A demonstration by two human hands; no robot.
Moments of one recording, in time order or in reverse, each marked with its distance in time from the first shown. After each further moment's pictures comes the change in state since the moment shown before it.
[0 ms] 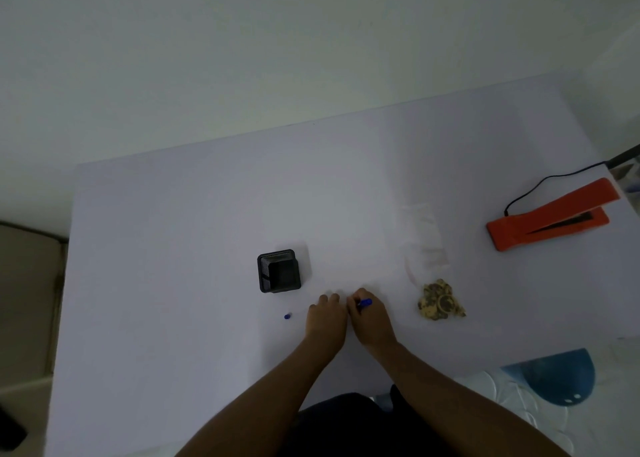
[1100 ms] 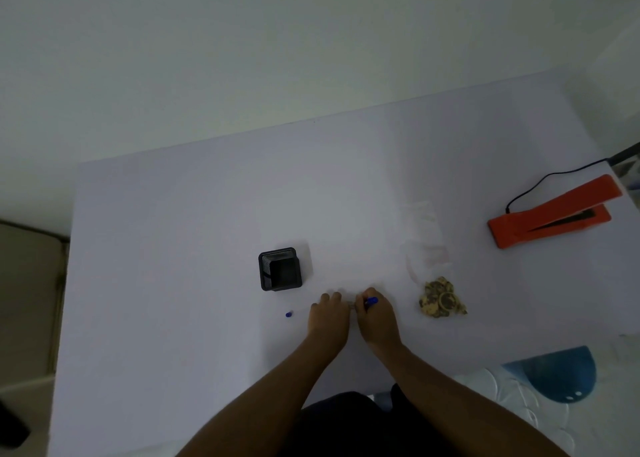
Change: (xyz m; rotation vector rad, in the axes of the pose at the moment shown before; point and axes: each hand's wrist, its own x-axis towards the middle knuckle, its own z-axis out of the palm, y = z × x) left_hand 0.000 0.002 0.001 0.033 -0.002 -0.008; right_hand -0.005 0.003 -0.005 0.049 0.105 0.022
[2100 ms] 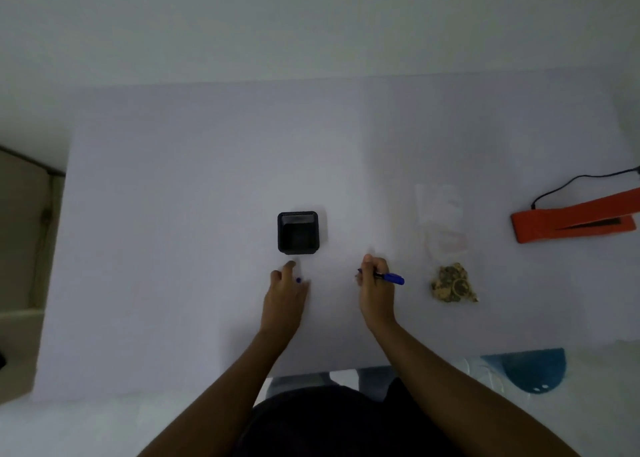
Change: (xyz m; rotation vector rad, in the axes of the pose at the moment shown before) left_hand -0.044 -0.088 0.060 -0.895 0.400 -0.383; right_hand -0.012 -0.037 0.030 0.278 0.123 0.181
